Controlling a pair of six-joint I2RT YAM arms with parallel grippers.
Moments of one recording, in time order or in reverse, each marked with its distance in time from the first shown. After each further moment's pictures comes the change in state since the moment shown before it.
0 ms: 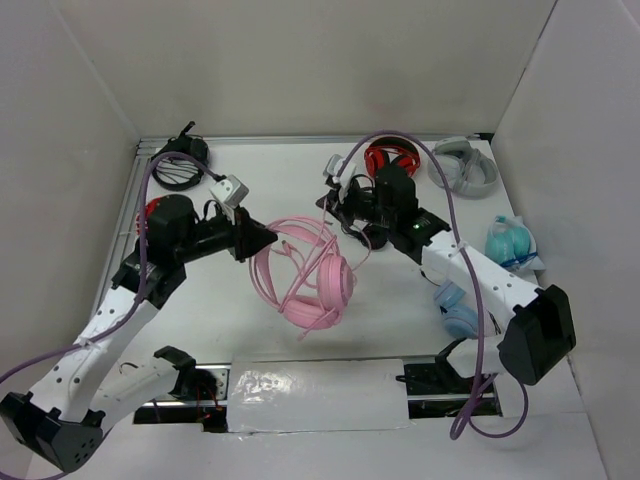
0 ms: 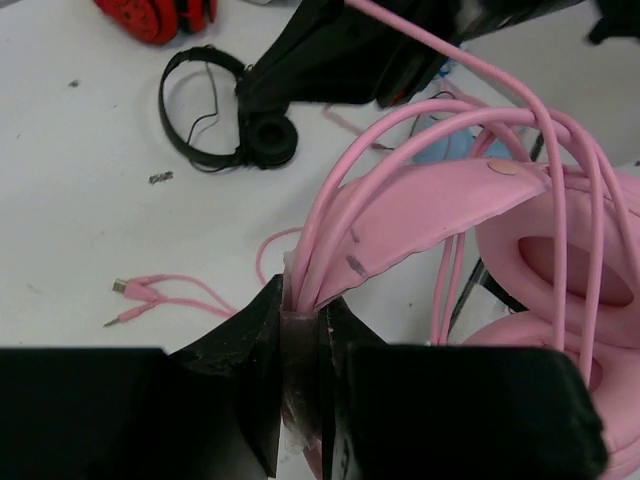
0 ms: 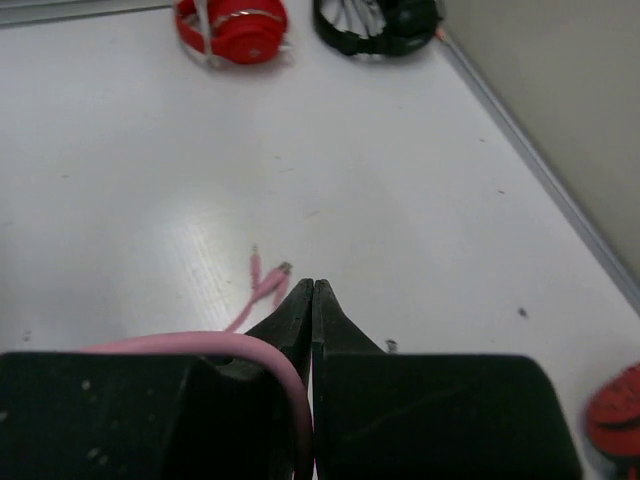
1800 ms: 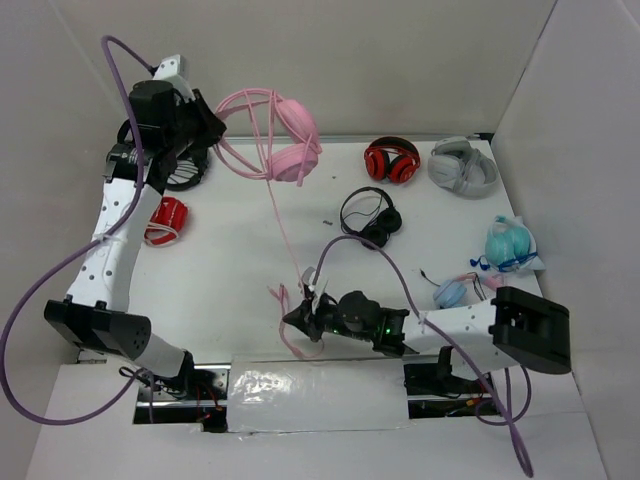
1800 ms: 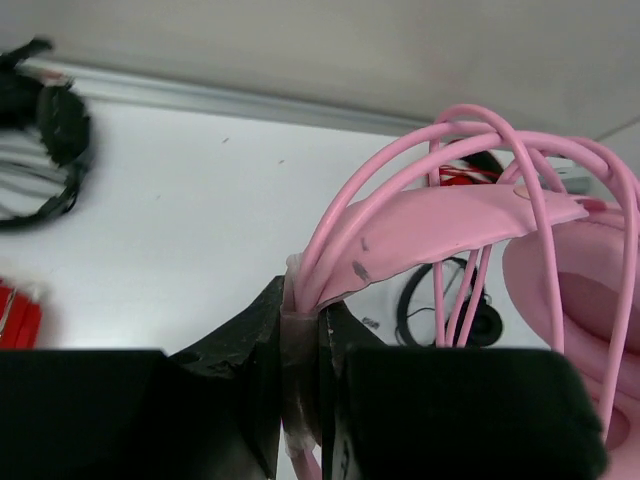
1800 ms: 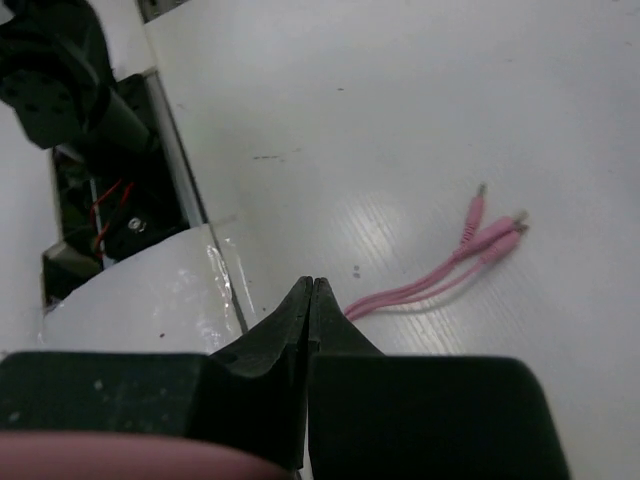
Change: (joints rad) left arm 0.251 0.595 0.872 -0.297 -0.455 -0.221; right arm 0.650 0.011 -0.651 0.690 0.380 0.568
